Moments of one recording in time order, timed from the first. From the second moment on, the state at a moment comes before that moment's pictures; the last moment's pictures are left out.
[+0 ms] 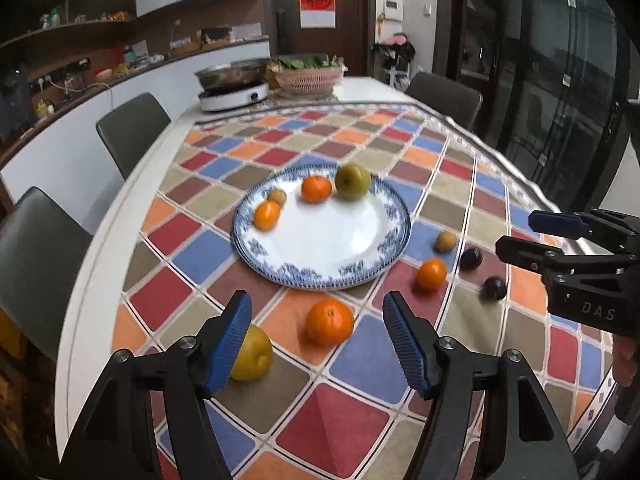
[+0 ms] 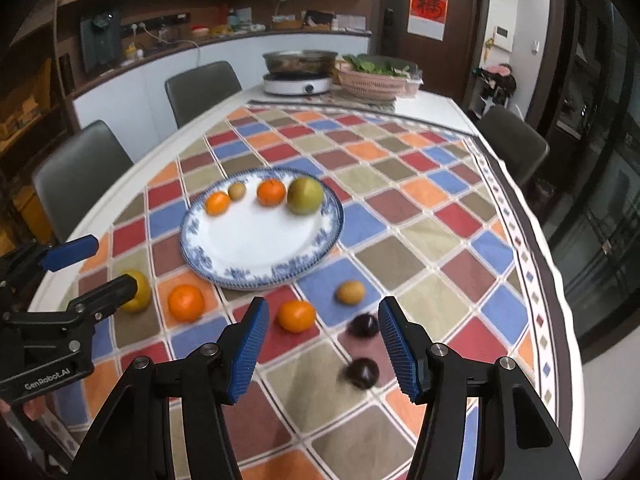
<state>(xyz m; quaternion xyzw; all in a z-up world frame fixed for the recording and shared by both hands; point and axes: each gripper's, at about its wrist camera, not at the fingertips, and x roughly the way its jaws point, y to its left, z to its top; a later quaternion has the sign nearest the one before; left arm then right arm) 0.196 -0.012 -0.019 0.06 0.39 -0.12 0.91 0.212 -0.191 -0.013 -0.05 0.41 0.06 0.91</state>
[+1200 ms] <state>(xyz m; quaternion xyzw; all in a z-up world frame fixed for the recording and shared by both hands) 0.243 -0.029 -0.092 0.06 0.48 -0.13 0.87 0.225 -0.231 -0.104 0.05 0.51 -0.02 0.86</state>
